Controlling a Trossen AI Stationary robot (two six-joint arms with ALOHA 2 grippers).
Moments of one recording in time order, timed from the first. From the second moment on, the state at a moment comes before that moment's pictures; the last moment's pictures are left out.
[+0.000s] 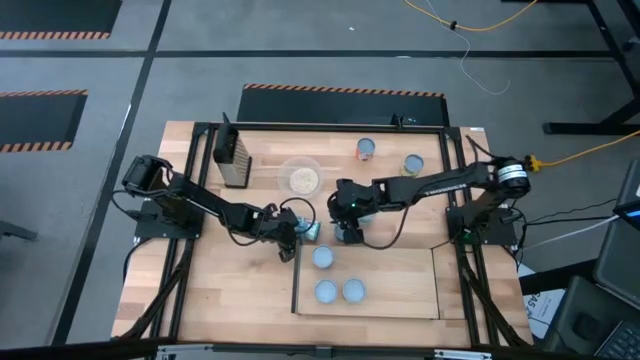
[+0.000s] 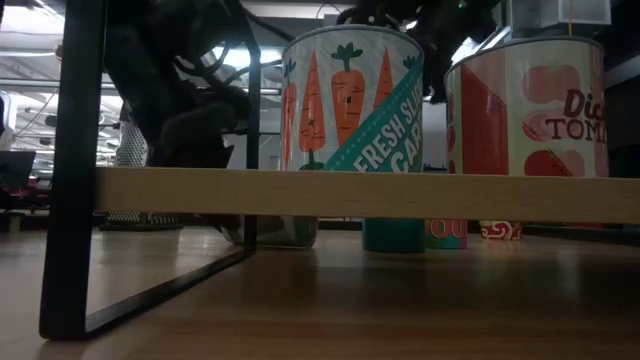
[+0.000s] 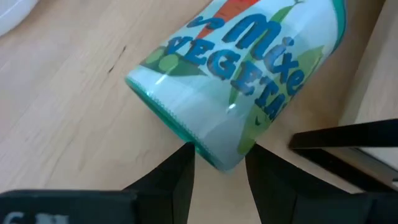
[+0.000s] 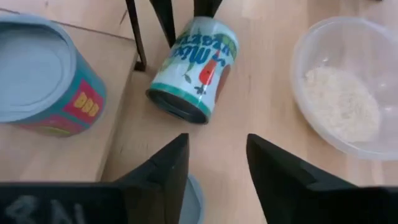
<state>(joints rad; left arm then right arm) -0.22 1.63 0.75 -0.12 -0.29 -0.70 0.04 1.69 1.12 -0.32 0.03 -0.17</state>
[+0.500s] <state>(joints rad) -0.22 1.63 0.75 -0.11 -0.29 -0.70 0.03 1.86 1.12 -0.16 0.03 -0.28</state>
